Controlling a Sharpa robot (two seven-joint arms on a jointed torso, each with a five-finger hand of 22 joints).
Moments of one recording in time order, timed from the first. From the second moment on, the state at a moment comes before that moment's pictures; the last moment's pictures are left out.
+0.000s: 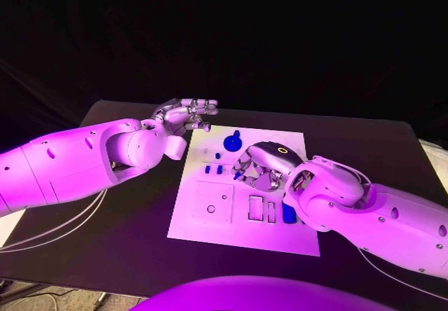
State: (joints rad) left arm 1.22 -0.86 -0.04 1.51 0.12 -0.25 0.24; left_hand 1.39 -0.14 0.45 0.00 0.13 1.02 0.18 0.13 0.07 1.14 0.10 0.23 0.12 1.25 0.01 1.10 0.61 0.17 1.26 0.11 0.45 1.04; right arm 0.93 -0.71 0.15 1.74 -1.72 -0.24 -0.22; right_hand 1.50 -0.13 0.47 0.09 0.11 1.19 0.11 0.07 0.09 1.25 0.05 0.06 0.06 1.47 -0.03 1.22 1.19 0.07 1.43 0.07 1.31 1.25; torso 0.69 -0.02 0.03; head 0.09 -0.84
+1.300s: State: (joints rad) left arm 1.22 -0.85 -0.04 1.51 0.11 -0.23 0.24; left_hand 1.39 -0.14 0.45 0.00 0.13 1.02 0.18 0.13 0.07 1.13 0.10 0.23 0.12 1.25 0.01 1.10 0.61 0.17 1.26 0.11 0.45 1.04; right arm 0.90 -0.62 0.11 1.66 -1.79 -0.16 -0.19; right_hand 1.50 -0.13 0.48 0.08 0.11 1.18 0.11 0.07 0.09 1.25 0.05 0.06 0.06 1.47 -0.03 1.22 1.19 0.07 1.43 0.07 1.31 1.25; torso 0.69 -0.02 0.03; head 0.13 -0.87
